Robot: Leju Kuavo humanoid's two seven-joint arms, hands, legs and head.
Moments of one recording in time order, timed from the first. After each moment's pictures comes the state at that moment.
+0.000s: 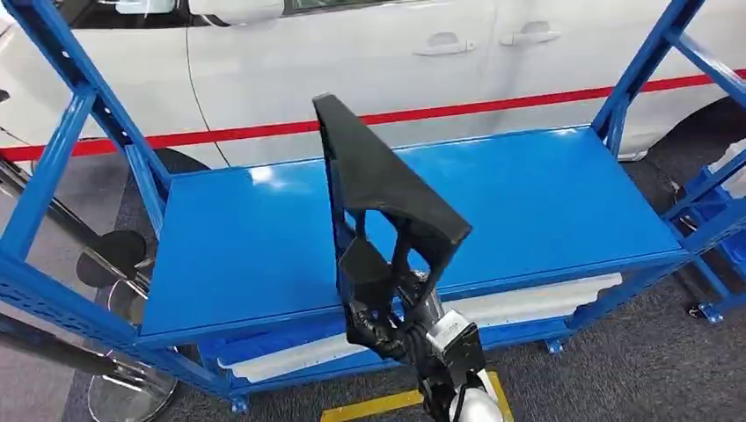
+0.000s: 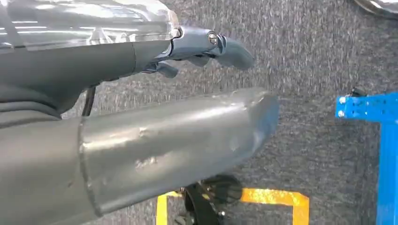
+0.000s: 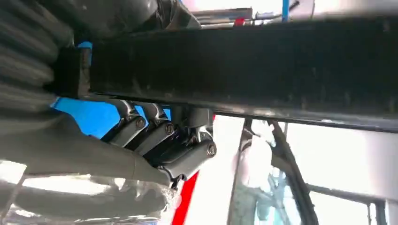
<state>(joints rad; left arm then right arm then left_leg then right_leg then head) -0.02 -0.08 1.24 -0.24 -1.02 0.11 -0.51 -0.05 -0.04 0.59 -1.79 -0.02 -0.26 -0.32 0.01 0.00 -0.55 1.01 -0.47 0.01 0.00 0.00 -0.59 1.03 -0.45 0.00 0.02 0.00</state>
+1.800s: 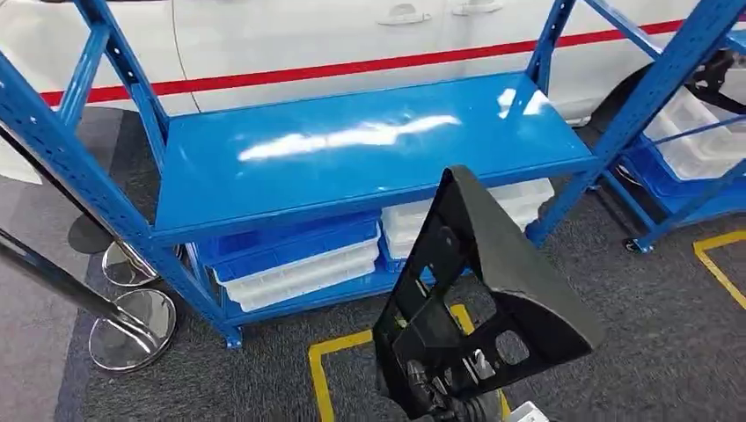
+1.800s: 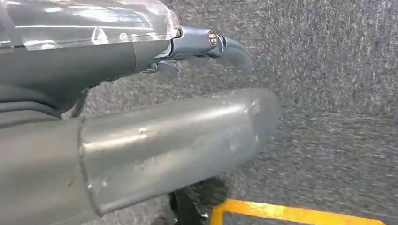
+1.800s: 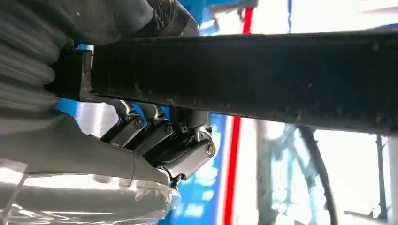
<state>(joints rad) -0.01 -0.14 1.37 -0.35 -1.01 0.07 -0.49 0.33 -0.05 0.44 -1.90 -0.03 -0.29 -0.55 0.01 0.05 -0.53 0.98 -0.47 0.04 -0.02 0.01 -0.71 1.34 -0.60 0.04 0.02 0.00</state>
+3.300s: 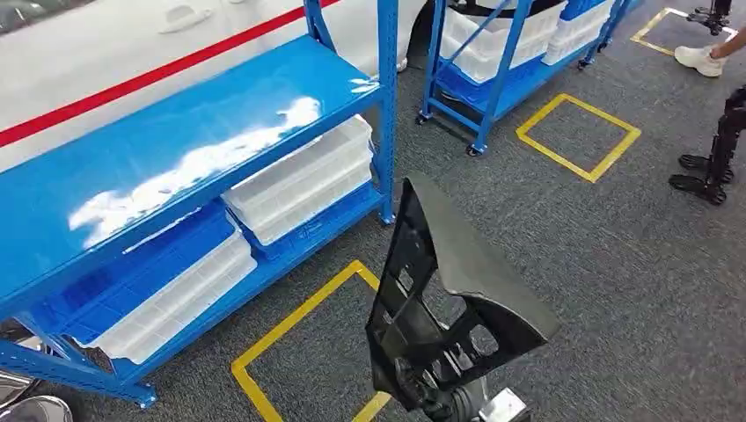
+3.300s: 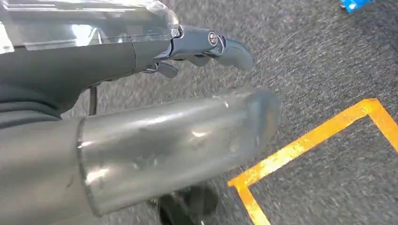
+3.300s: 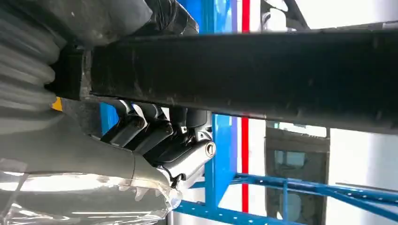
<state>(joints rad) -0.05 -0.09 1.37 -0.34 -1.18 0.07 -0.53 0.23 -0.04 0.45 -1.80 -0.01 -0.17 -0.57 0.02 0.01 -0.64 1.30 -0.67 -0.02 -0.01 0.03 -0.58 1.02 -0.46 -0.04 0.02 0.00</state>
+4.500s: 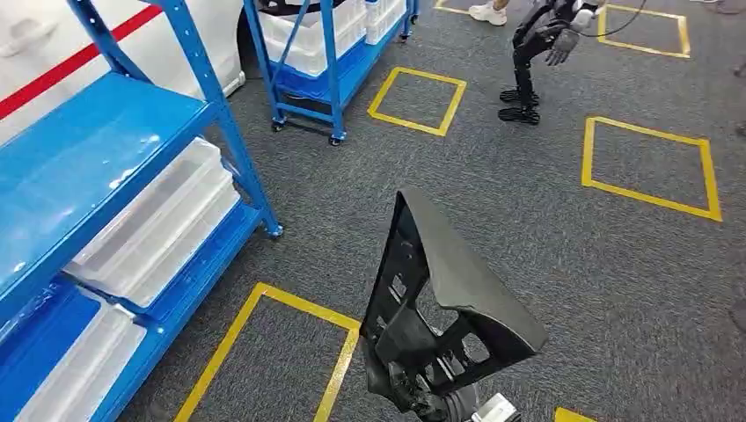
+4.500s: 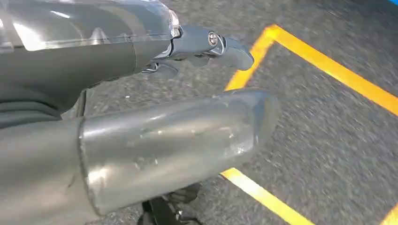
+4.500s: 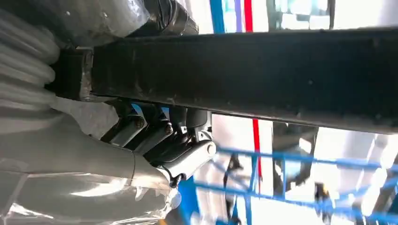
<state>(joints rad) -0.07 -0.08 1.39 -0.30 -1.12 0.08 -0.58 0.24 -0.03 0.45 -1.73 -0.03 -0.19 -0.65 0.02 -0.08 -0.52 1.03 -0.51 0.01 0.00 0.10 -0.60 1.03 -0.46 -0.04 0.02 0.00</state>
